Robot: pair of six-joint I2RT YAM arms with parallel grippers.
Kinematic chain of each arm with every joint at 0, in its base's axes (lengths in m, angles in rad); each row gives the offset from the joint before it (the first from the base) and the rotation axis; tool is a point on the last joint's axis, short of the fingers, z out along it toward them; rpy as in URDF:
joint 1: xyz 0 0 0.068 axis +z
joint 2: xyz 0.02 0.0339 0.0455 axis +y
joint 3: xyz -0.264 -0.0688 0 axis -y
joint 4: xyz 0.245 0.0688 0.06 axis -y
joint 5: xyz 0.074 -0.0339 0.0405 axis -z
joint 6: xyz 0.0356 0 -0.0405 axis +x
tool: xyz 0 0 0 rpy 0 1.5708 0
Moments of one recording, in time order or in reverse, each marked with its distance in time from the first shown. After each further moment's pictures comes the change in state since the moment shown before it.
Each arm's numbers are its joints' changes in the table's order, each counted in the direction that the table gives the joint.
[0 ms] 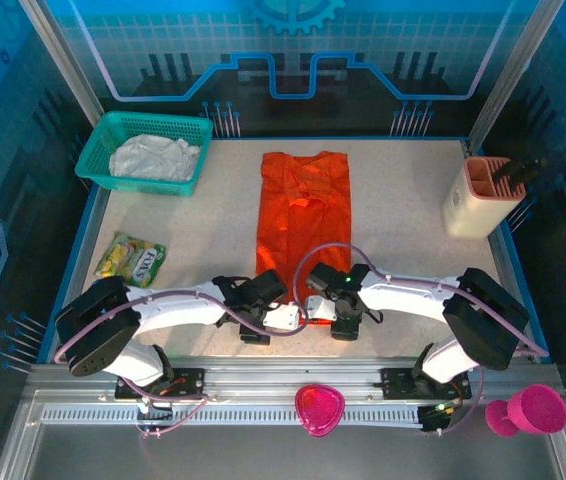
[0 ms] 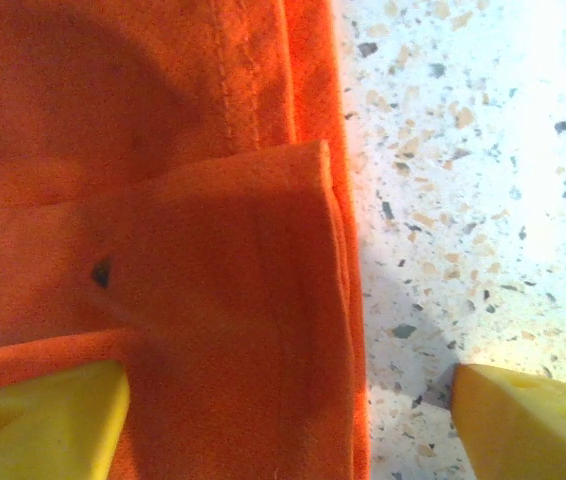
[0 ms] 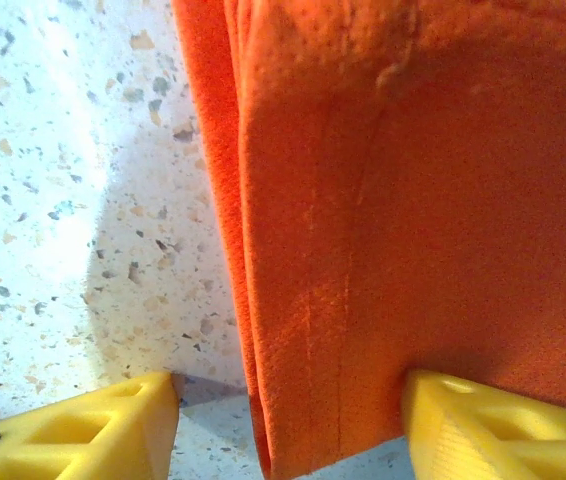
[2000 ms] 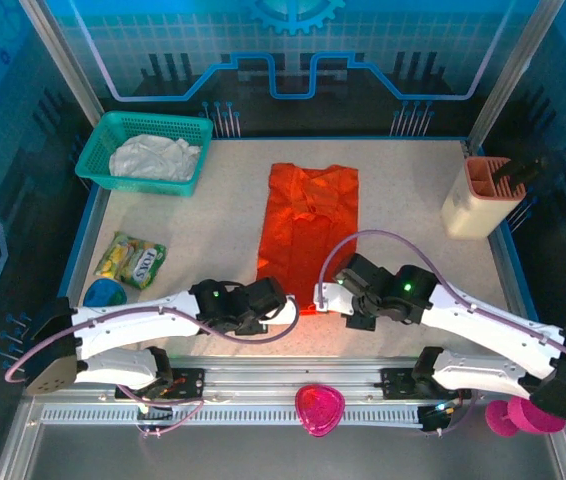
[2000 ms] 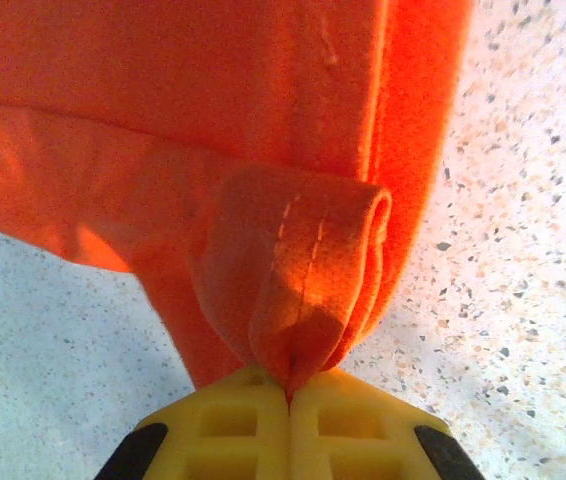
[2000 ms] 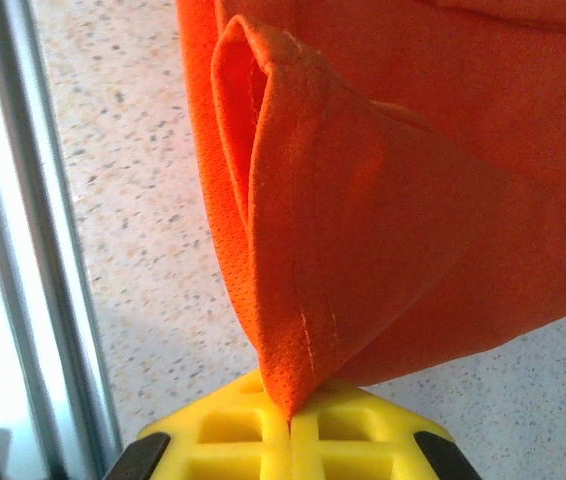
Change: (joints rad) left arm -0.171 -0.242 0.127 -0.286 -0.282 -0.248; right arm 0.067 -0.459 0.123 -0.234 -0.023 0.016
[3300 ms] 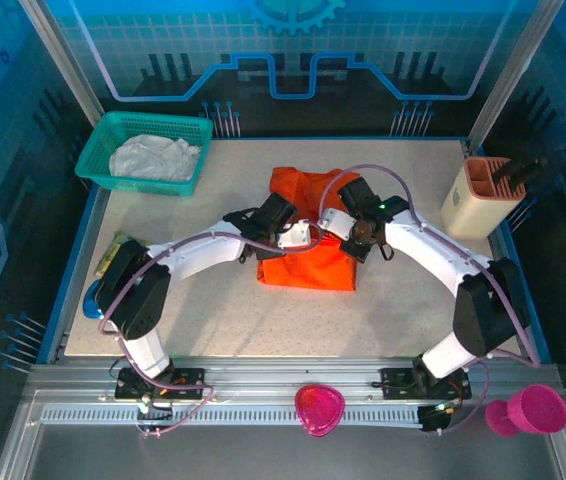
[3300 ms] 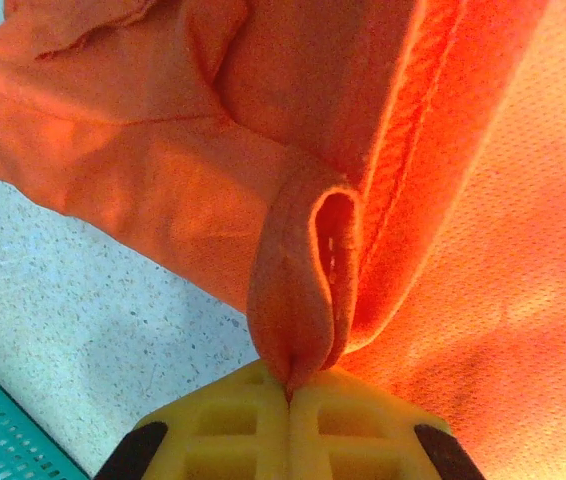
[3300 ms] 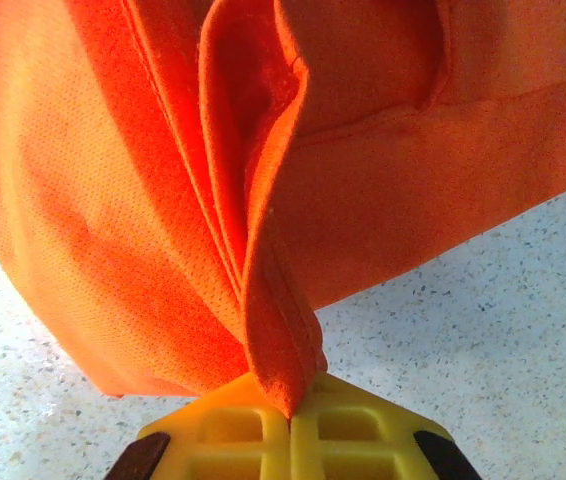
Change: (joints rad) left arm 0.444 0.511 0.388 0.254 0.066 0.356; right arm -0.493 0.520 0.299 0.174 0.000 -0.101
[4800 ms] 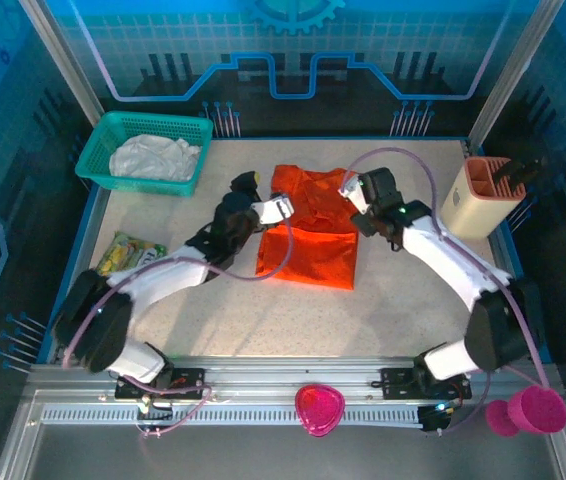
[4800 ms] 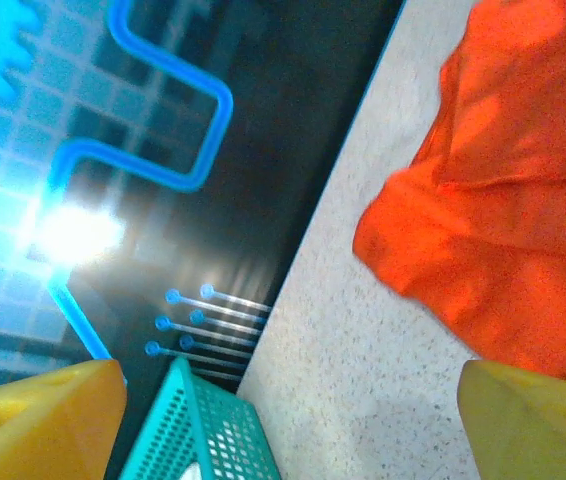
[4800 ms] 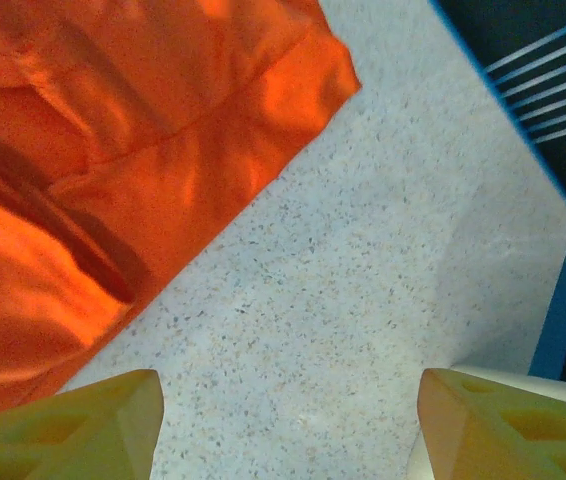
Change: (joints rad) left arm 0.088 -0.332 -0.380 0.808 -0.009 0.160; right arm -0.079 -0.158 -0.092 0.301 0.251 0.106
